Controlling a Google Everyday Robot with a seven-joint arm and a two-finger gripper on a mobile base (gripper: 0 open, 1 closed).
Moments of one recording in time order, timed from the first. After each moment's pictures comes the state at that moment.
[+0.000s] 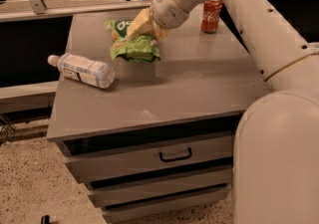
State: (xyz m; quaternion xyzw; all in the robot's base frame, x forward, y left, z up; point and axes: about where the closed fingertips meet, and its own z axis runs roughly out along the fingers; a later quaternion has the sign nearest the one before) arm 0.683 0.035 0.906 -0.92 -0.13 -0.09 0.35
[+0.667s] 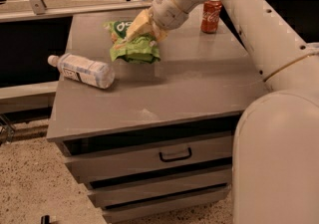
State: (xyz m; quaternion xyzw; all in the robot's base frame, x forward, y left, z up) arm 0.682 0.039 0.903 -0.92 -0.14 -0.09 0.35
